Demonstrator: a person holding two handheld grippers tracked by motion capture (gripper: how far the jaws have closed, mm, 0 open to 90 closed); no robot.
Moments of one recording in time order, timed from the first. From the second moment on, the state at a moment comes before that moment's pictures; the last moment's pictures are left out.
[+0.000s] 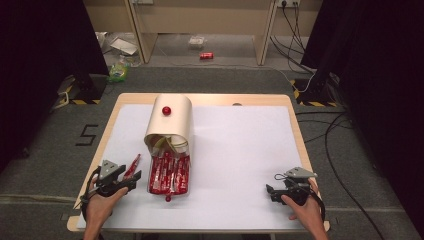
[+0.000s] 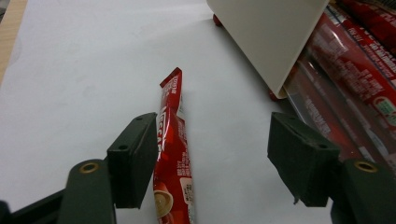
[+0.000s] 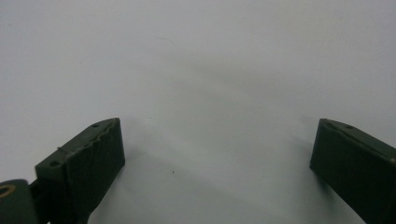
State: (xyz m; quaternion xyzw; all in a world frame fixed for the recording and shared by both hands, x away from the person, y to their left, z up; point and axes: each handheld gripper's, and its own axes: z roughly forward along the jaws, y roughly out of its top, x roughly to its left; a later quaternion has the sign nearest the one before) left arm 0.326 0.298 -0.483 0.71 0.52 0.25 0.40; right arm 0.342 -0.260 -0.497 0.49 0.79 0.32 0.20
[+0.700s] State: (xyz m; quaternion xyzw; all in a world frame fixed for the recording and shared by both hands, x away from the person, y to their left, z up) left arm 0.307 0.298 -0.470 0.71 0.50 0.26 0.43; right arm 0.342 -0.260 -0.497 0.49 0.79 0.32 0.20
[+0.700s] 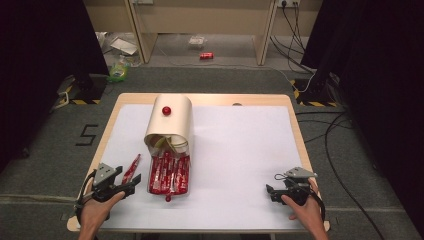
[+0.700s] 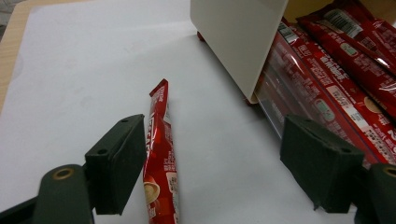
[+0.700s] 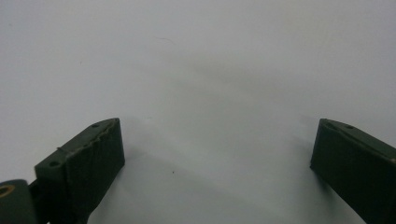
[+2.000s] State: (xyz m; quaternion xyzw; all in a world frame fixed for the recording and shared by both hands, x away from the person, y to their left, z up) left arm 0.268 0.294 -0.466 0.70 0.47 0.28 0.45; right arm 0.342 -0.260 -0.497 0.49 0.79 0.32 0.20
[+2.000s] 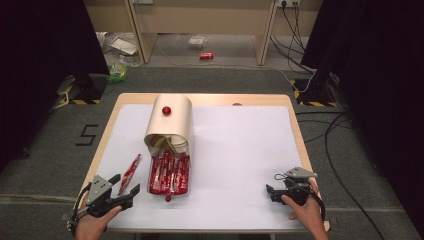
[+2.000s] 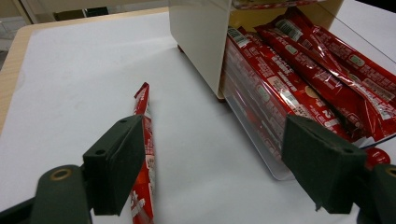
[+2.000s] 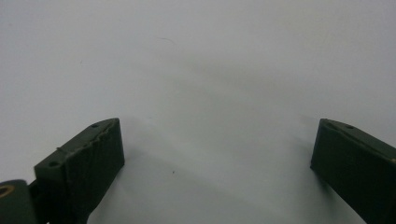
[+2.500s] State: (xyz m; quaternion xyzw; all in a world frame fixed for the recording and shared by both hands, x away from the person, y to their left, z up) left arm 0.257 0.288 -0.463 0.71 0.46 0.28 0.46; right arm 0.342 -0.260 -0.497 0.49 0.79 0.32 0.20
